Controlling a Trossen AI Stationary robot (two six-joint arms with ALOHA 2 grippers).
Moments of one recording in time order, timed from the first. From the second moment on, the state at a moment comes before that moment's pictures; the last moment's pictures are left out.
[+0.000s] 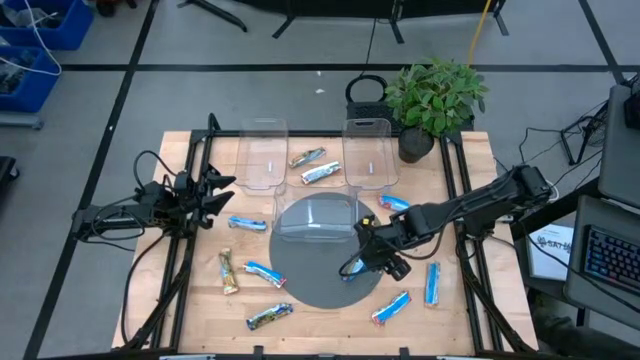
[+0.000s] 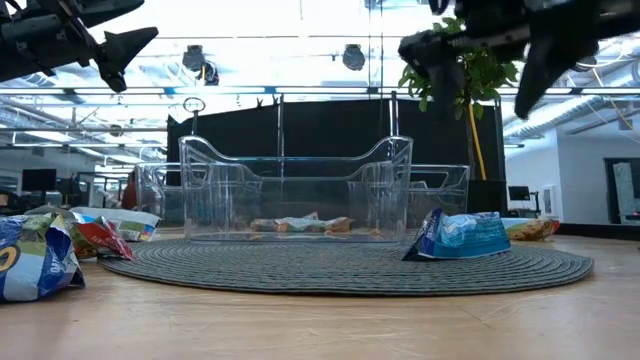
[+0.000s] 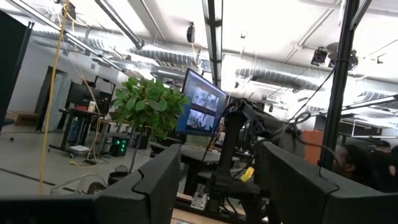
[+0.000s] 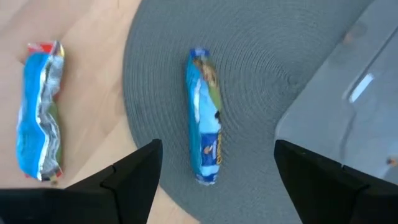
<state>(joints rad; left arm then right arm) 0.08 0.05 0.03 0.47 -0.06 -0.21 0.30 1.54 1.15 -0.77 -0.02 -0.38</state>
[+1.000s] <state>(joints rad) 0.08 0.05 0.03 0.47 -0.06 -0.21 0.29 1.57 0.88 -0.44 -0.02 -0.30</state>
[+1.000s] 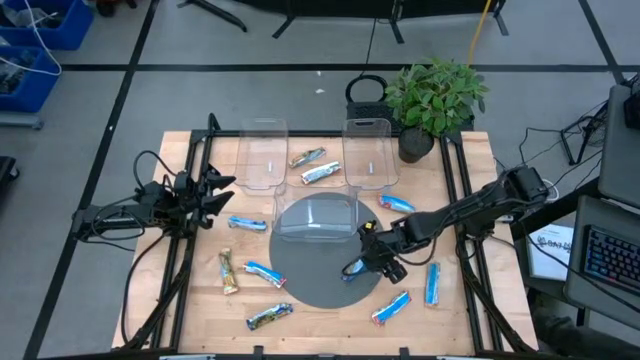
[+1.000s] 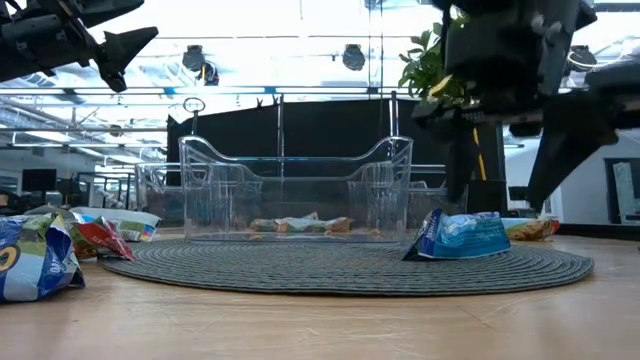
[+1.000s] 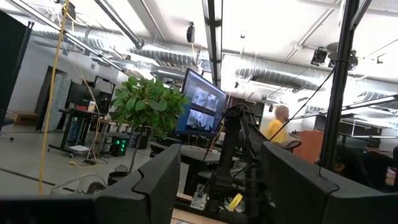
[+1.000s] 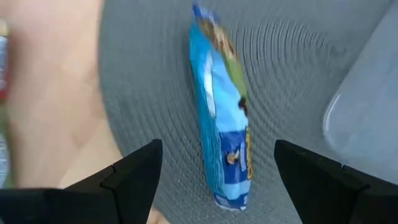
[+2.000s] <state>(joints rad) 0.08 0.05 0.03 0.47 -0.05 -0.21 0.28 1.65 0.88 -0.43 -0.03 -0.31</state>
